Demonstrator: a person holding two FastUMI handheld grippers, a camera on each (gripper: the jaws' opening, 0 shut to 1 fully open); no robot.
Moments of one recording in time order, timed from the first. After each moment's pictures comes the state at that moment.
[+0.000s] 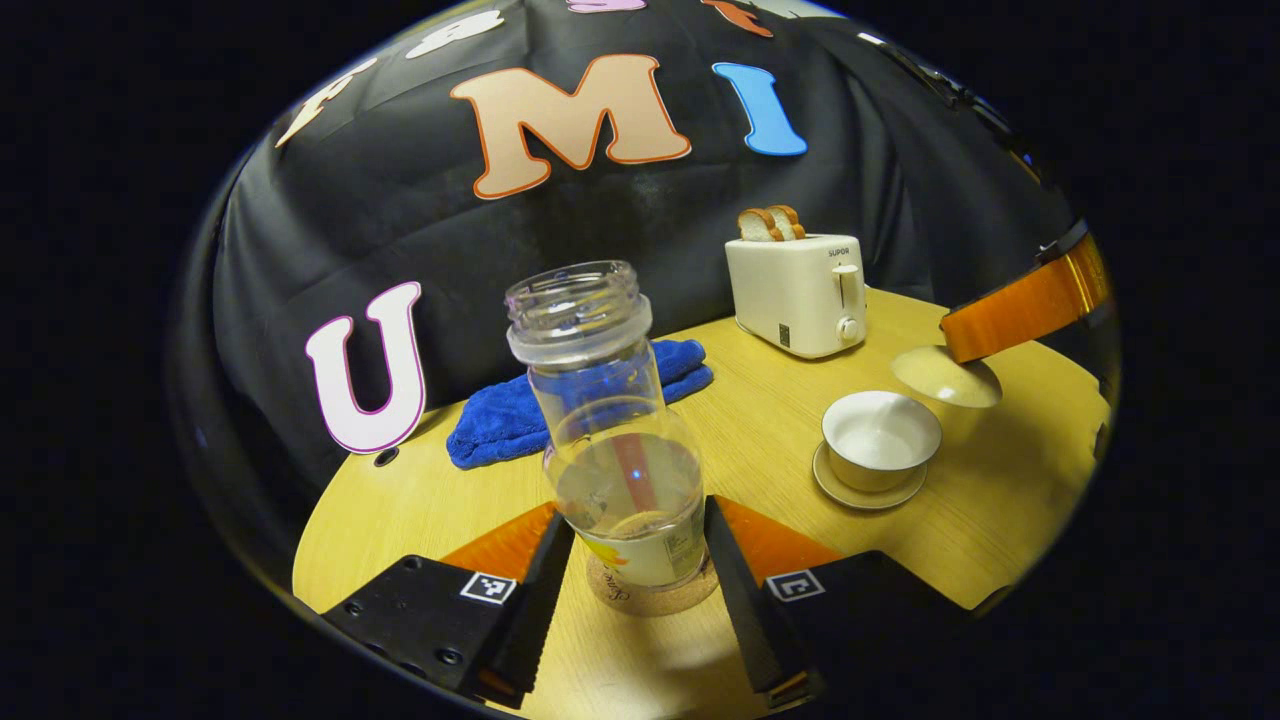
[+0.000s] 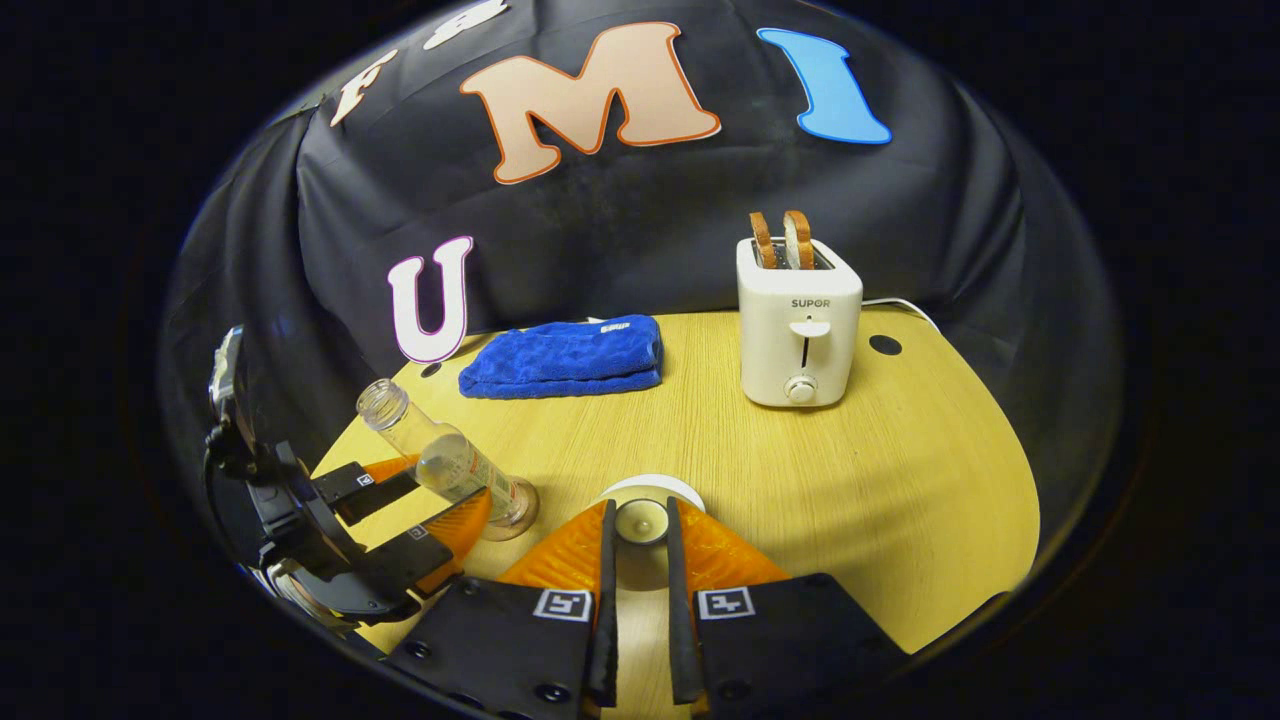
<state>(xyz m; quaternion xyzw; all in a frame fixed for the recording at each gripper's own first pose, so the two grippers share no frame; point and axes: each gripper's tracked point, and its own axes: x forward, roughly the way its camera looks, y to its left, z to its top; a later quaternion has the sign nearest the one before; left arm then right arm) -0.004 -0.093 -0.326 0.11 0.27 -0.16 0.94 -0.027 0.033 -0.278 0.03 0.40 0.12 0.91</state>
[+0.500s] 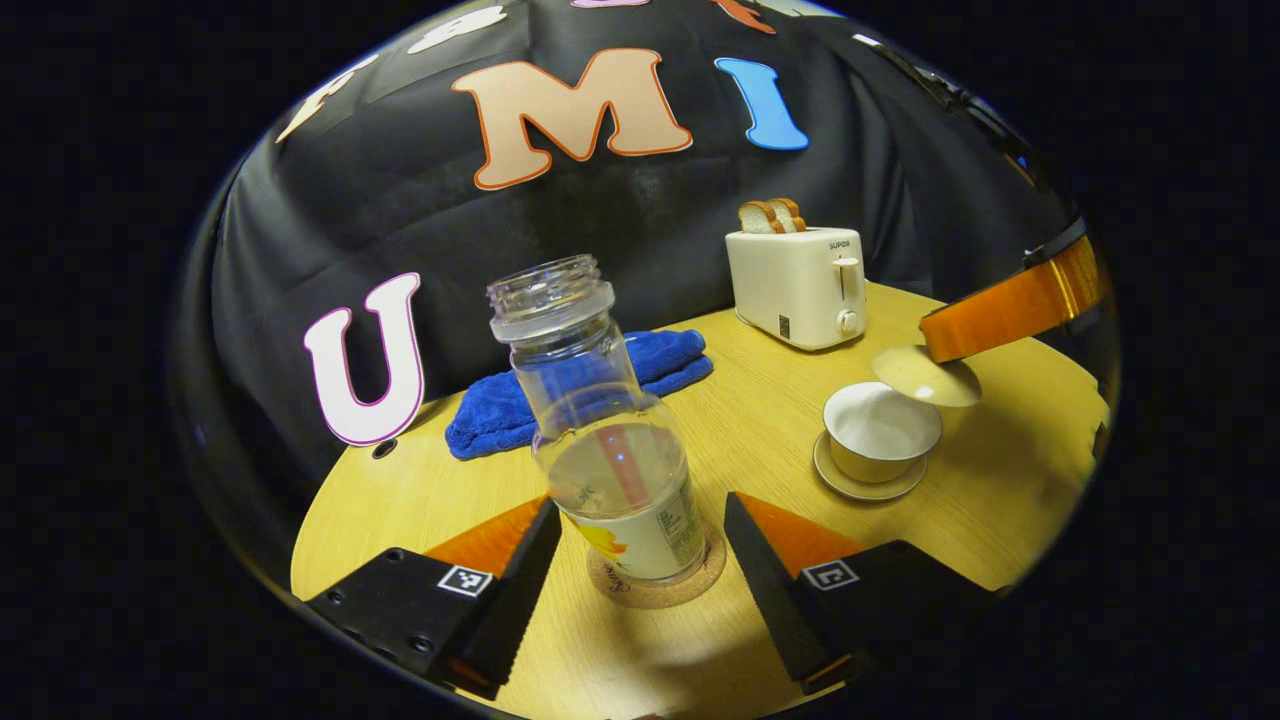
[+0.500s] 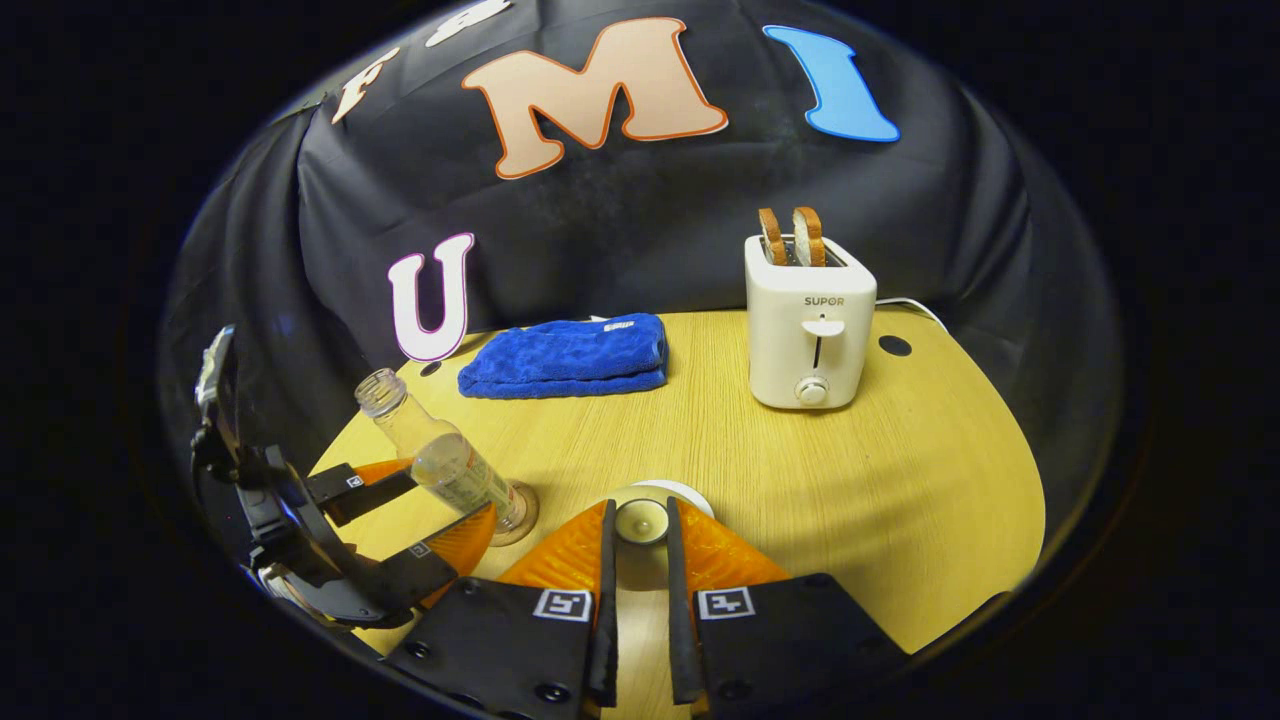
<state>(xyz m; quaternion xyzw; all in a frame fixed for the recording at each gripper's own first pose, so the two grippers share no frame) -0.009 -0.093 -0.327 0.10 0.28 -0.16 0.94 -0.016 0.040 -0.291 0.03 0.40 0.12 0.91</state>
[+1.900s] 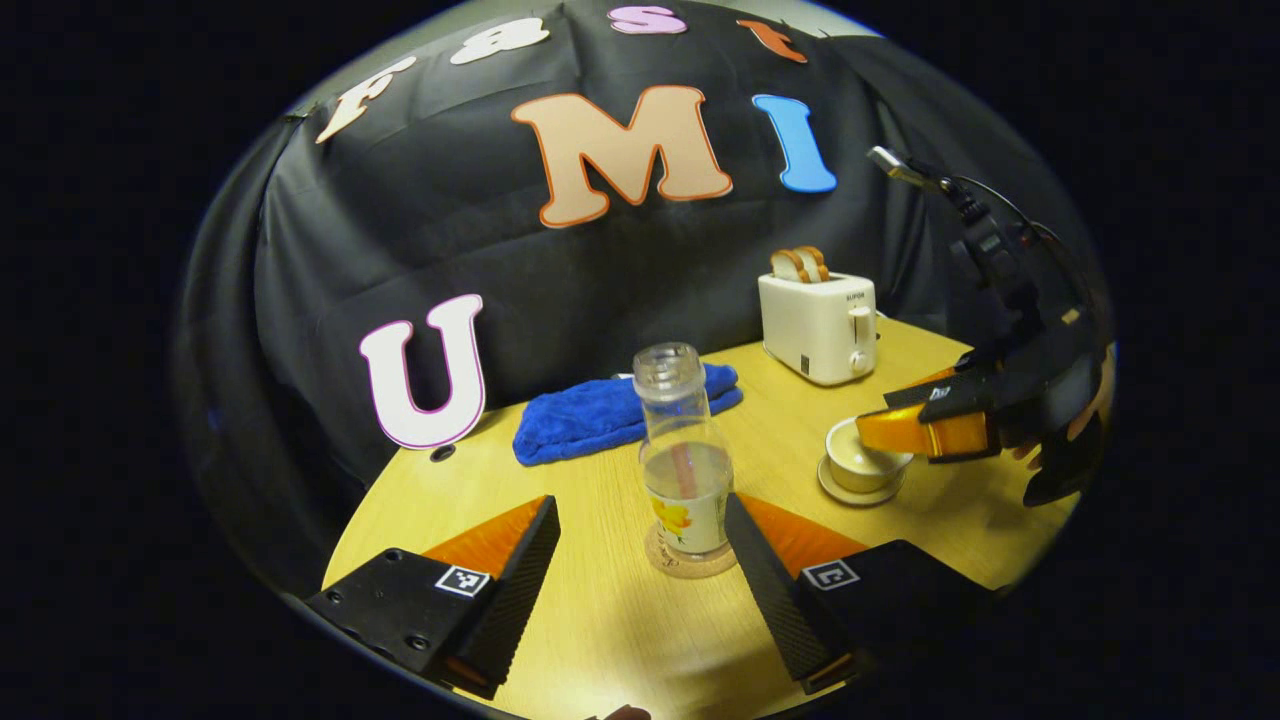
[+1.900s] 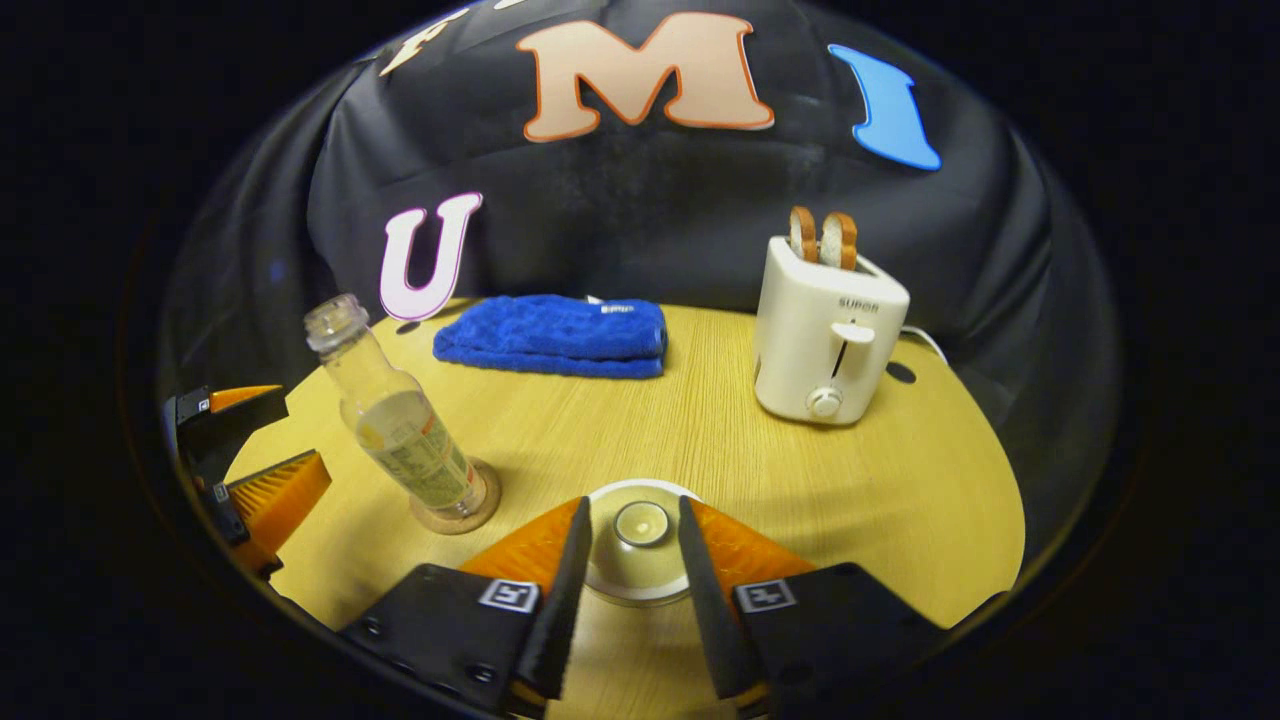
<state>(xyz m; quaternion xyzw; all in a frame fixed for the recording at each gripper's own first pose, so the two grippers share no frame) -0.037 -0.050 -0.244 0.08 0.23 -0.11 0.96 -0.004 0.049 -0.307 -0.06 0.35 0.12 0.93</state>
